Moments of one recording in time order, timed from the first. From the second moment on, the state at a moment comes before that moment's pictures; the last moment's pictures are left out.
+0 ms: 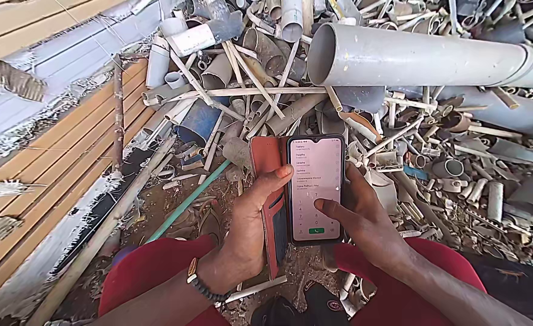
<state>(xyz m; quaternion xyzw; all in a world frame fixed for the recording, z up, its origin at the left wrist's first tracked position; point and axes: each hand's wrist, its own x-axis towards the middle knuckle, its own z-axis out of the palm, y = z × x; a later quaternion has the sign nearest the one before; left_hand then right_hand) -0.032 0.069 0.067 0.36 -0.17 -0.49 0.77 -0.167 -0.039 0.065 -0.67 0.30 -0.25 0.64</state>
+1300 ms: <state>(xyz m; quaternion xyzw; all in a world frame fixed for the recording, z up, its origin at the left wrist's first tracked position) -0.038 0.075 0.067 0.35 -0.19 -0.49 0.78 -0.166 -0.036 0.058 -0.70 0.29 -0.25 0.61</state>
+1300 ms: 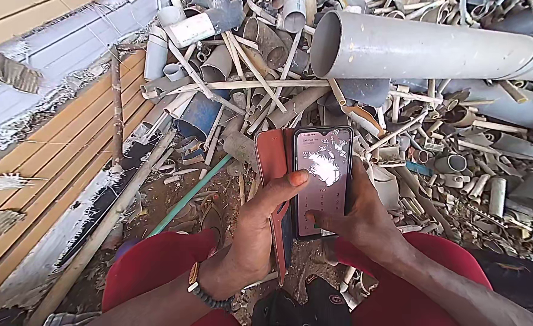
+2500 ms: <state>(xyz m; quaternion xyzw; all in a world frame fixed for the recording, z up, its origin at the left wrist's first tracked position) -0.034 0.074 0.074 0.39 -0.11 -0.49 0.78 -0.172 -0.045 0.062 -0.67 0.25 -0.22 0.67</state>
